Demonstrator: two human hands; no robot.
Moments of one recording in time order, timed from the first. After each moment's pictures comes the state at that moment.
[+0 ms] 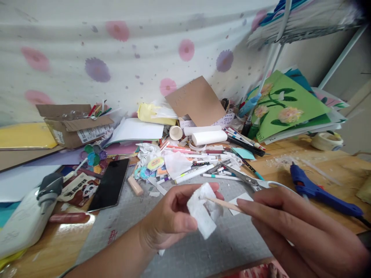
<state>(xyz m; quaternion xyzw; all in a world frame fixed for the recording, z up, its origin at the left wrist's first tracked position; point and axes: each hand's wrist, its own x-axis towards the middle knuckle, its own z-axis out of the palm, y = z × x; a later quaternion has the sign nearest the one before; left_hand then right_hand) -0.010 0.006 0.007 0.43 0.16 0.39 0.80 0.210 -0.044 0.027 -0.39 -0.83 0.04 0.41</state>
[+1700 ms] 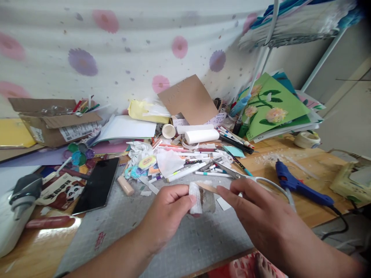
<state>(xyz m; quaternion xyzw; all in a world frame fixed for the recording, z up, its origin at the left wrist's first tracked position) 0.002 0.006 0.005 0.54 0.39 0.37 0.64 0.216 -0.032 0.018 -0.42 -0.88 -0.01 0.24</state>
